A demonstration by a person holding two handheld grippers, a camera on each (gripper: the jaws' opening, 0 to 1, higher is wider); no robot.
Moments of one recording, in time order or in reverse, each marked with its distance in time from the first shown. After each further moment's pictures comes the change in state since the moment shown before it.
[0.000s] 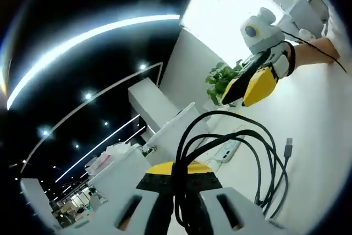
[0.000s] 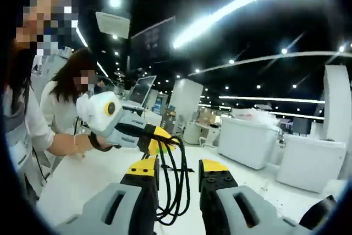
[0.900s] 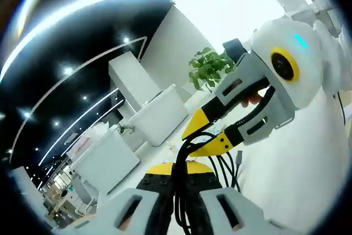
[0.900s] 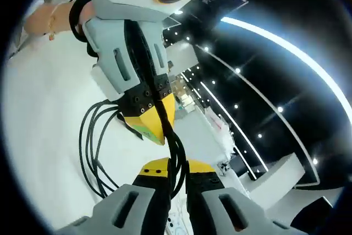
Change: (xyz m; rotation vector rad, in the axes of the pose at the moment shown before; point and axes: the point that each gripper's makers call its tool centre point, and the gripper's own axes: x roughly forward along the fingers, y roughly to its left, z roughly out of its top) left arm 0.004 -0.011 0.011 -0.129 0.204 -0.172; right arm 0.046 -0.014 -0.018 -0.677 0.284 -0.232
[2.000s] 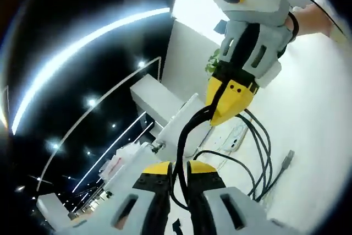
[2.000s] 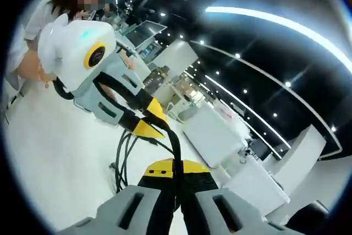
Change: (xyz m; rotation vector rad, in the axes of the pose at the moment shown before) left arm 0.002 0.017 -0.022 0.254 -0.129 0.248; right arm -0.013 -0.001 -0.002 0.277 0.013 0.129
